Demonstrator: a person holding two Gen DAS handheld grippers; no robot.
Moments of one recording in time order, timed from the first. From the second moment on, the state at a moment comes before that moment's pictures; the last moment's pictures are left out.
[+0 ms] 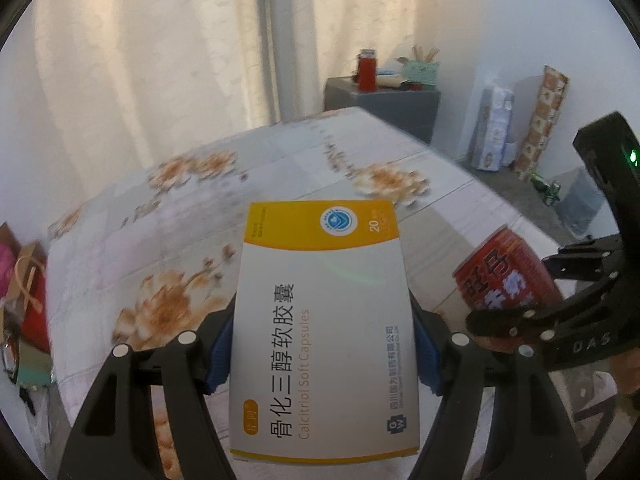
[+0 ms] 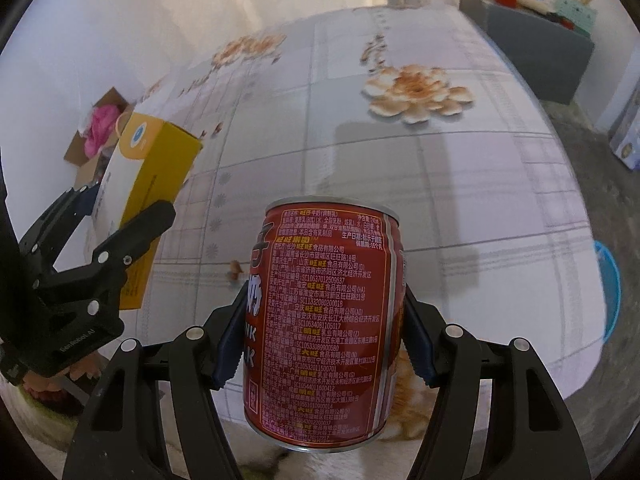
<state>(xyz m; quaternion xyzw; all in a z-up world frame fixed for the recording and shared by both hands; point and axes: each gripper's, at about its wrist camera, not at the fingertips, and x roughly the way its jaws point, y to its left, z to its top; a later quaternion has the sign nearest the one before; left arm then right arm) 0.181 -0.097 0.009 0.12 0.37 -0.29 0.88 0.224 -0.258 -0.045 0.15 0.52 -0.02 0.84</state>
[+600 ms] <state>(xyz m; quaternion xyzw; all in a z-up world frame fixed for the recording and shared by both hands) 0.153 -0.281 0.066 0.15 0.34 -0.46 0.81 0.108 -0.407 0.016 0.22 0.42 -0.15 0.87</state>
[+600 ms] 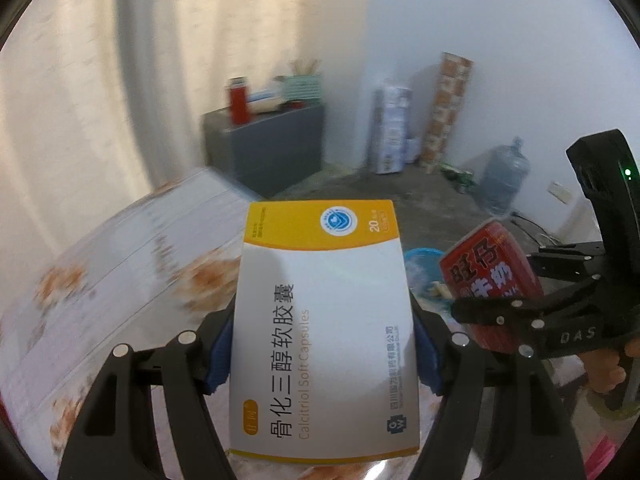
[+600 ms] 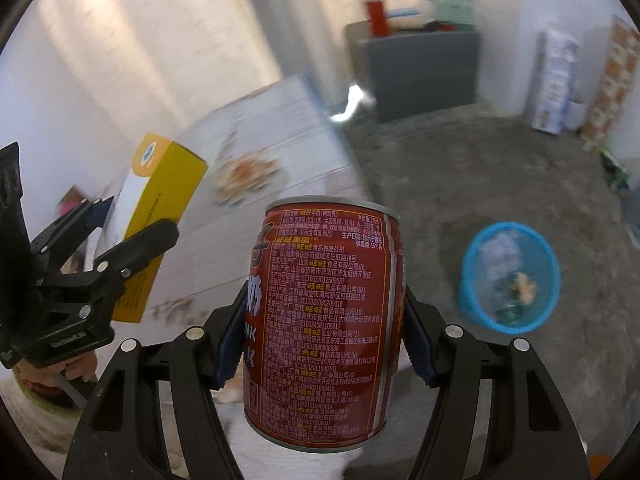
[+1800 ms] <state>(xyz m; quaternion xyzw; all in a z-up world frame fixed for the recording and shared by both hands) 0.167 -0.730 -0.195 0.20 0.64 -0.45 0.59 0.024 -0.739 -0.234 0.43 0.46 -0.34 0.70</state>
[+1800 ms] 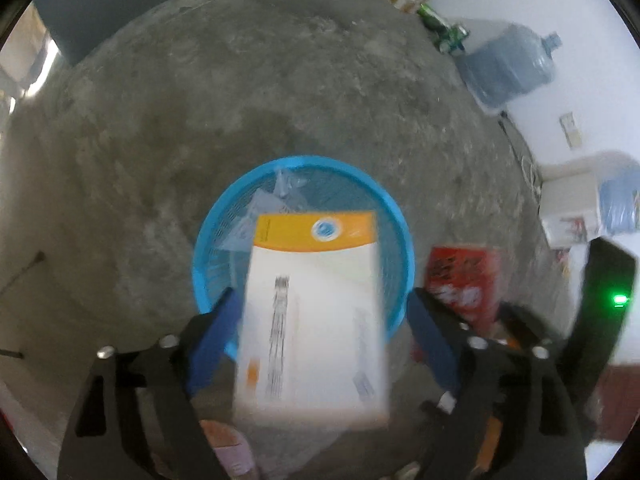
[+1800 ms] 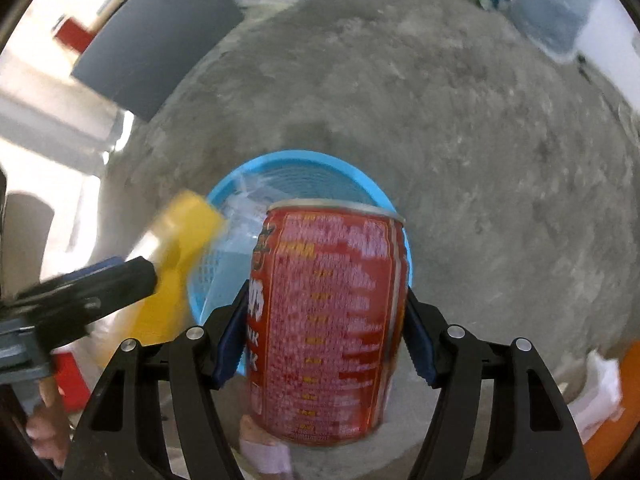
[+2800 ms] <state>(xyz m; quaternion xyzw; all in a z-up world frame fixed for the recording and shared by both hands) 0.166 -0.457 0.048 0.11 0.49 -0.57 0.65 -0.048 -0.558 -0.047 0.33 0.32 -0.38 0.80</state>
